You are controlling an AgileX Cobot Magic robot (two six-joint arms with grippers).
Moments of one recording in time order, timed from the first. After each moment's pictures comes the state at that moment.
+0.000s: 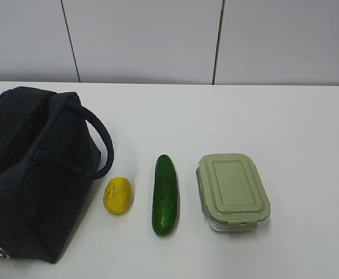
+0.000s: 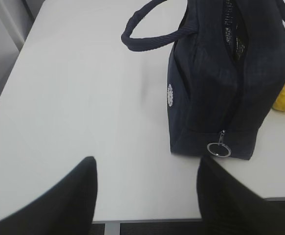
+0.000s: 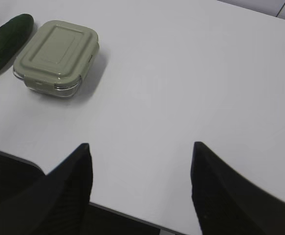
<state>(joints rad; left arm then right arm) 0.00 0.01 -0.51 -0.02 1.10 0.03 0.17 -0.02 -0.50 -0.06 1.14 -0.13</state>
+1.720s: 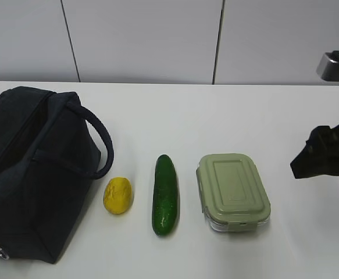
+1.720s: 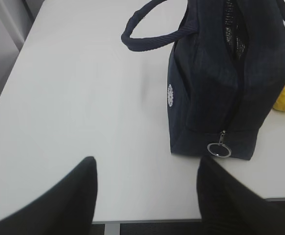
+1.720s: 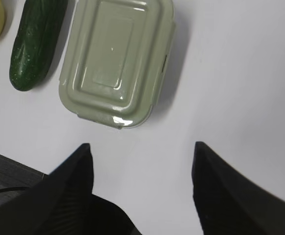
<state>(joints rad) 0.00 0.01 -0.51 -0.02 1.10 0.03 0.17 1.26 -0.87 0.29 0.86 -0.19</state>
